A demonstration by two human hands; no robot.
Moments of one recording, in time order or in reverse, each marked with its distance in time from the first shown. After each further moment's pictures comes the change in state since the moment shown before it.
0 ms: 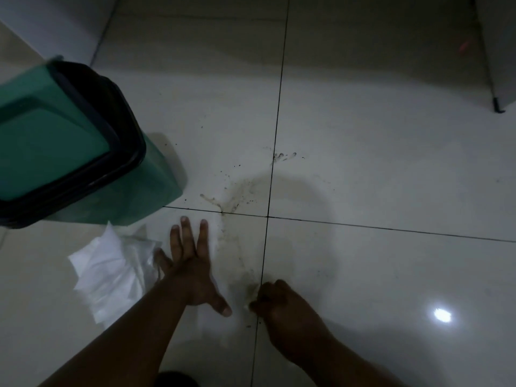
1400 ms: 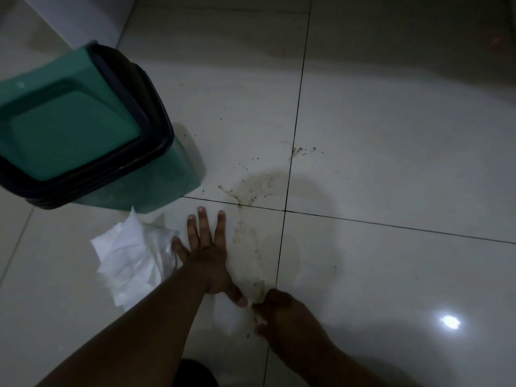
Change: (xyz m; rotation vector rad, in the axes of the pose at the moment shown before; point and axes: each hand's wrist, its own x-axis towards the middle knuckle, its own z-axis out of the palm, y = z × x) left_hand 0.010 -0.007 0.006 -0.022 0.007 0.009; right_hand 0.004 -0.016 0.039 0.170 -0.143 0.092
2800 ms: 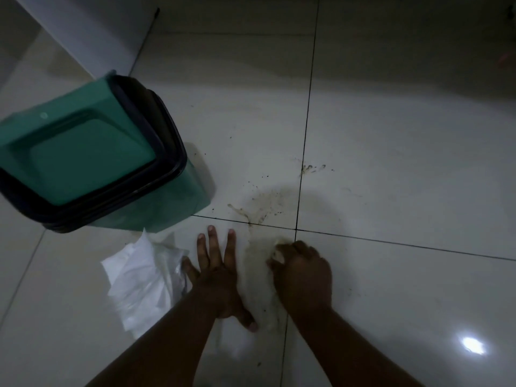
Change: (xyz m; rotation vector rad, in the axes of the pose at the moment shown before) left_hand 0.006 -0.004 0.004 -0.026 0.026 0.011; right_hand 0.076 -0.006 -0.065 -0.219 0.531 0.314
